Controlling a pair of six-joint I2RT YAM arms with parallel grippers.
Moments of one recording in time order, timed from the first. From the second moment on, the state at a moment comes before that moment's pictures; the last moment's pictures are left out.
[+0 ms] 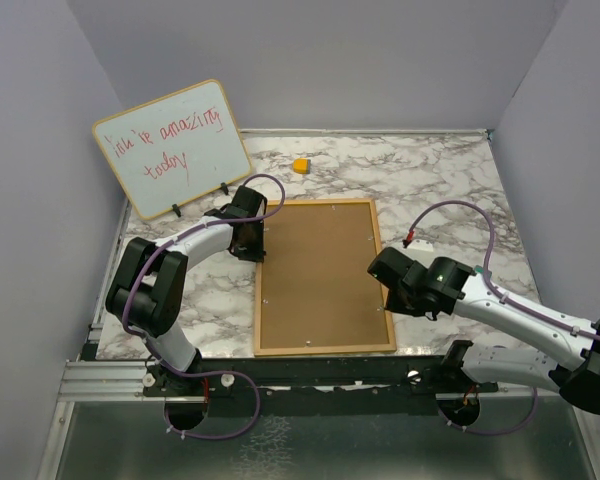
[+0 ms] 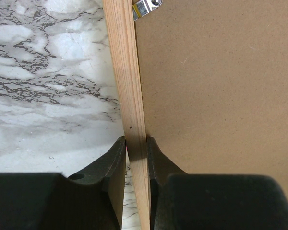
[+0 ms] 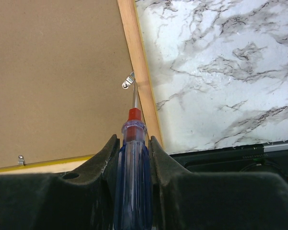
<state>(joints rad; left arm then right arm) -0.40 1.67 0.99 -0.46 0.05 -0.38 0.94 1.07 0.88 -1.09 0.40 1.06</state>
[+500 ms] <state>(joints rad) -0.41 1.67 0.99 -0.46 0.05 -0.38 0.94 1.07 0.87 -1.09 0.41 1.07</state>
